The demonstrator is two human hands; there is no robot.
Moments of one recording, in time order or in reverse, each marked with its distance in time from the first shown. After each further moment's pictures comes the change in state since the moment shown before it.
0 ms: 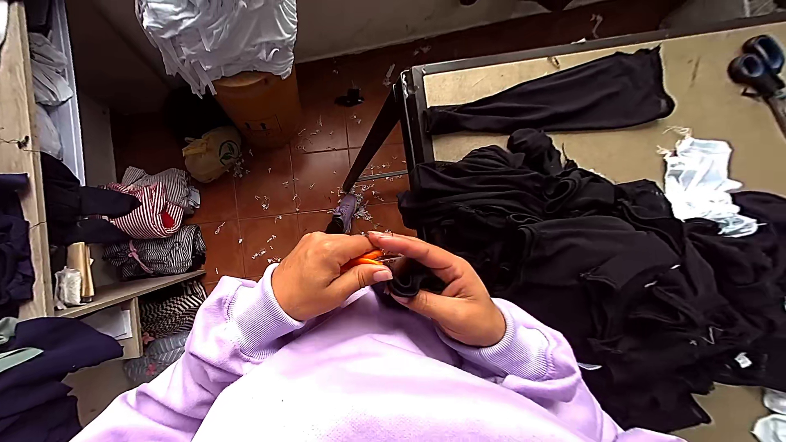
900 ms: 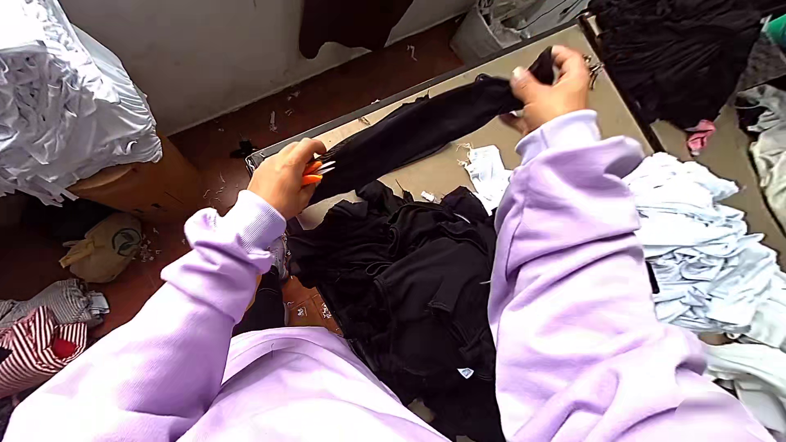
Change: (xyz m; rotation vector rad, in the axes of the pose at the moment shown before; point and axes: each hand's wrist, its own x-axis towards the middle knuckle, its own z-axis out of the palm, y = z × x) left_hand 0.275 -0.068 0.039 0.349 -0.136 -0.025; right_hand 0.032 -0.166 -0.354 -0.848 1.265 0.274
